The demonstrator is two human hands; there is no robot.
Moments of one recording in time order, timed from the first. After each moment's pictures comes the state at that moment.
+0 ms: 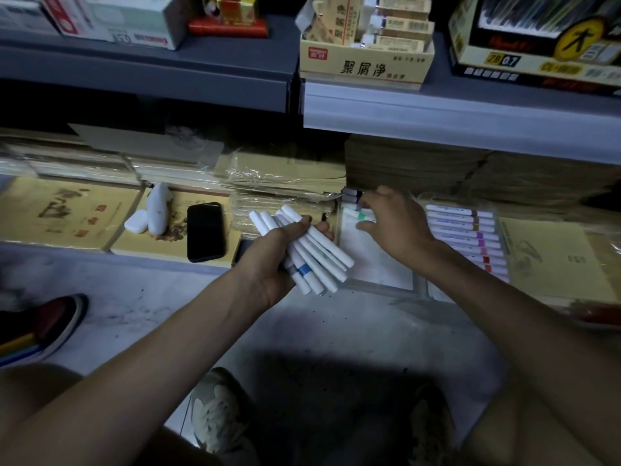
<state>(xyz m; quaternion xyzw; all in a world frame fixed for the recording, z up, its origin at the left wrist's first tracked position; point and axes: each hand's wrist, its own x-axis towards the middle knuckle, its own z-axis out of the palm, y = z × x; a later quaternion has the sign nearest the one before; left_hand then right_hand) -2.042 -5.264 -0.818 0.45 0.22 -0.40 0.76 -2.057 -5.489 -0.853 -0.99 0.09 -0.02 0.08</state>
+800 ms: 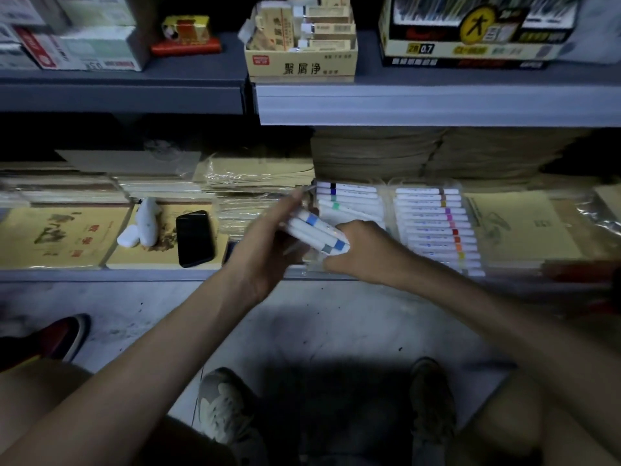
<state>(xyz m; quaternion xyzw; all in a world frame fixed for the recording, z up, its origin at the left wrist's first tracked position) -2.078 -5.277 -0.787 0.57 0.05 -0.34 0.75 -2.147 -5.438 -0.800 -0.93 0.10 0.10 0.35</state>
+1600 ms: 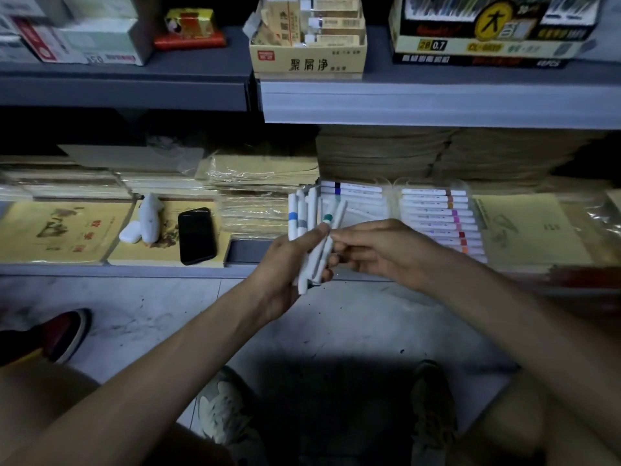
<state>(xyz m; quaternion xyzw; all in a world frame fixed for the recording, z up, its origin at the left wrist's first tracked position) -2.092 -5.286 -0.814 0.53 0.06 -0.42 0.73 -2.148 -5.456 -0.793 -0.61 0.26 0.17 0.73</state>
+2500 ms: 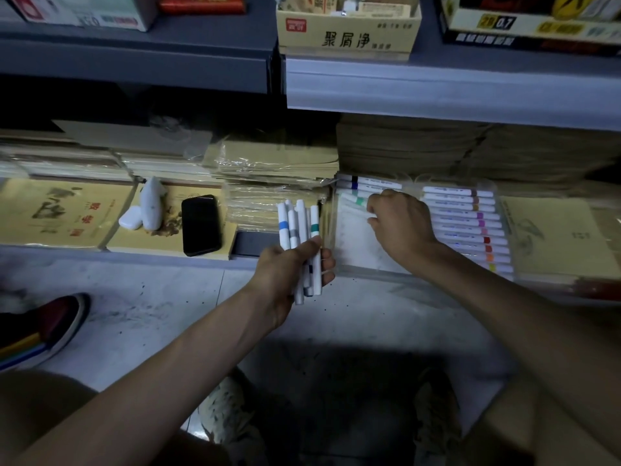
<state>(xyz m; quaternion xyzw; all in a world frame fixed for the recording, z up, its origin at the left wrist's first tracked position) -2.079 -5.271 -0.836 0.54 0.18 -0.38 0.73 -2.082 -5.488 -0.870 -0.99 0.11 -0.01 0.01</state>
